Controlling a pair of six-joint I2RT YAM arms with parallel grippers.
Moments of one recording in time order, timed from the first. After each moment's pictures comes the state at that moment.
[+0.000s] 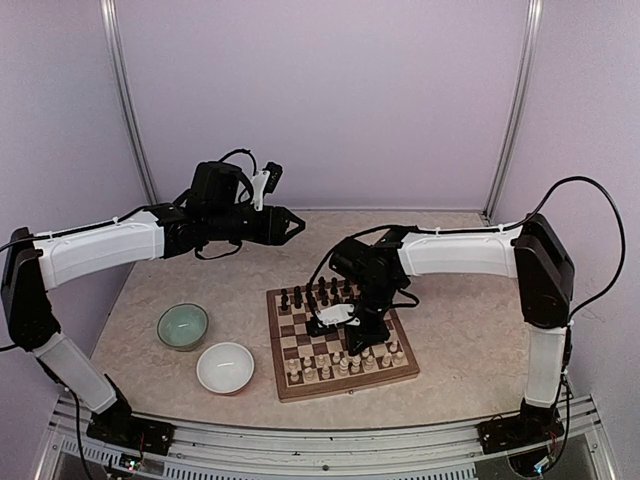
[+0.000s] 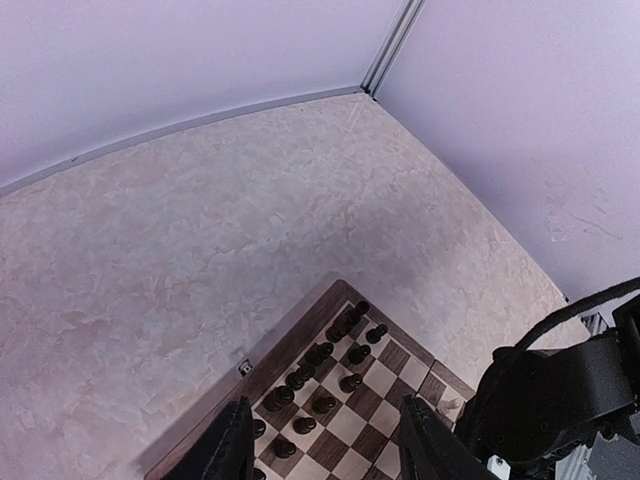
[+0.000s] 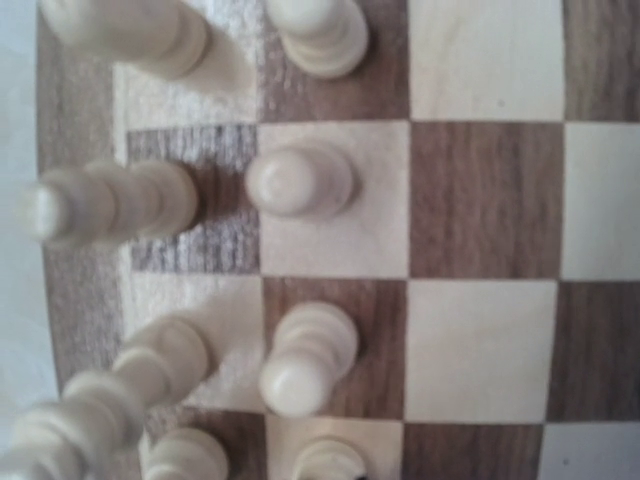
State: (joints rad) left arm -0.68 1.58 1.25 -0.11 0.20 -0.28; right arm 0.91 2.00 1.51 -0.96 -0.33 -0.83
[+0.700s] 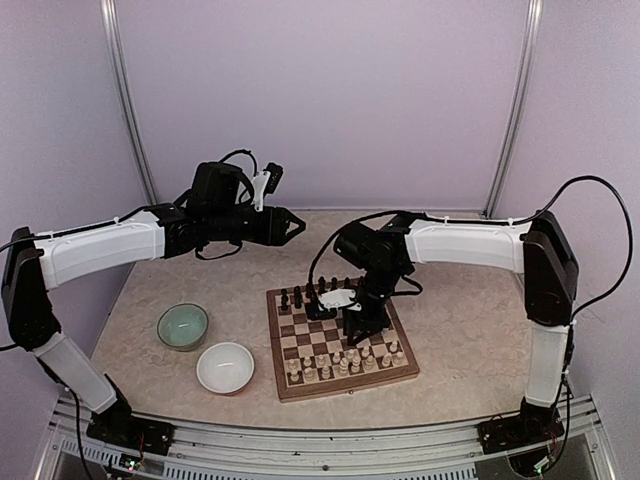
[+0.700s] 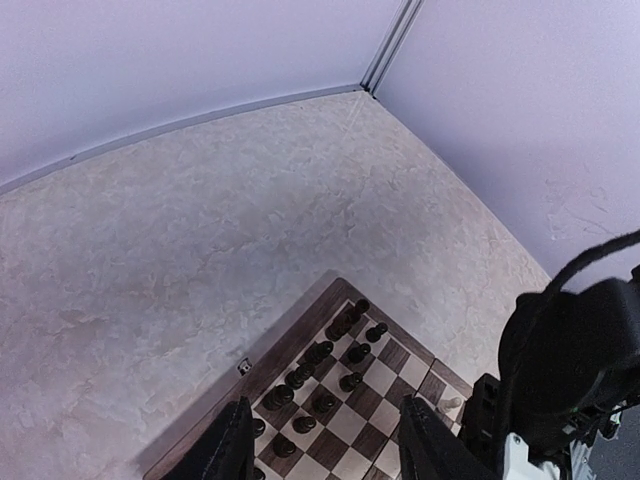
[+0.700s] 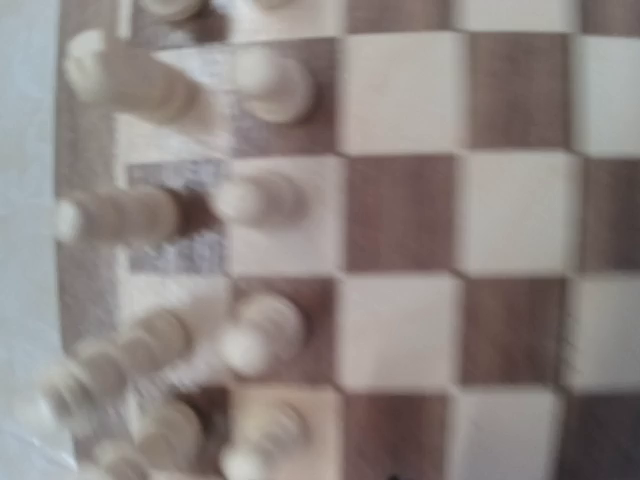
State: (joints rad) left arm -0.68 1.58 1.25 -0.11 0.20 -0.28; right arm 0.88 1.99 1.57 -0.99 -0.36 -0.84
